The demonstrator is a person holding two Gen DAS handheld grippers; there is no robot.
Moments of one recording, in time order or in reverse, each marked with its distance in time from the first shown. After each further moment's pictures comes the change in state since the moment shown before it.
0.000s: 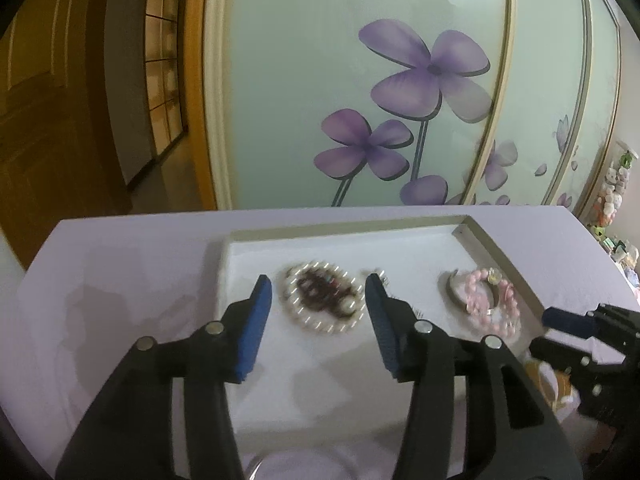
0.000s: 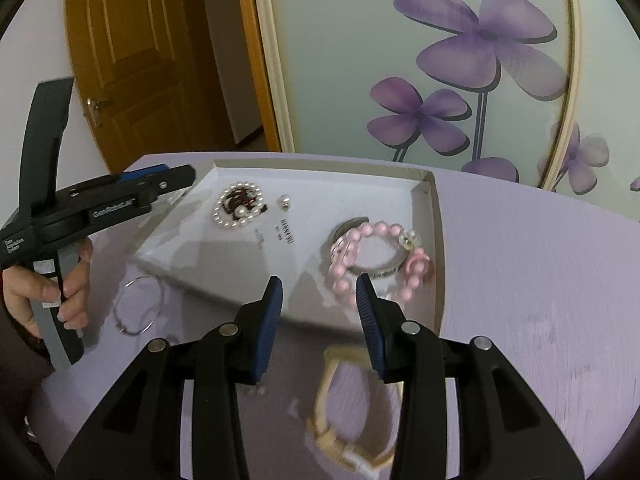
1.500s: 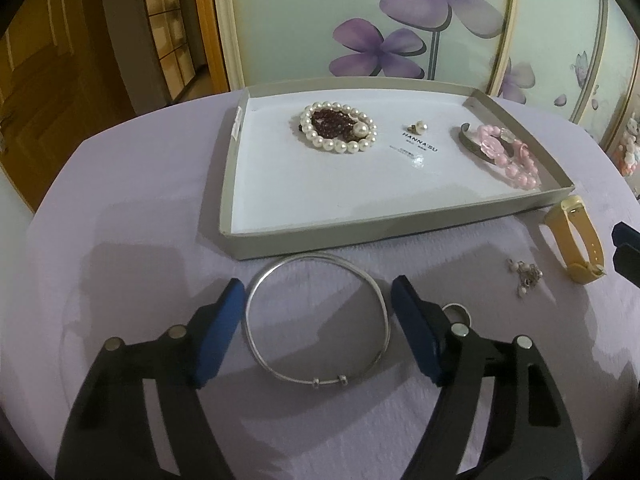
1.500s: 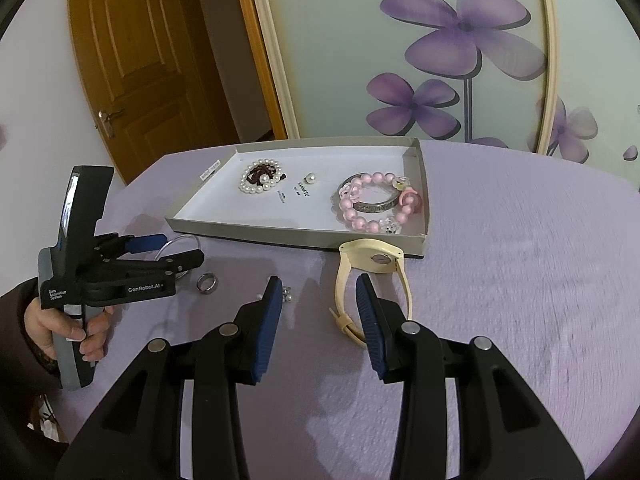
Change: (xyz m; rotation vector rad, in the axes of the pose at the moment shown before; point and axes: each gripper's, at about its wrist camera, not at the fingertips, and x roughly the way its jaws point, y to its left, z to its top) left arm -0.013 -0.011 -0.085 0.036 0.267 0.095; right arm -0.051 0.003 -0.053 0.059 -0.026 0.033
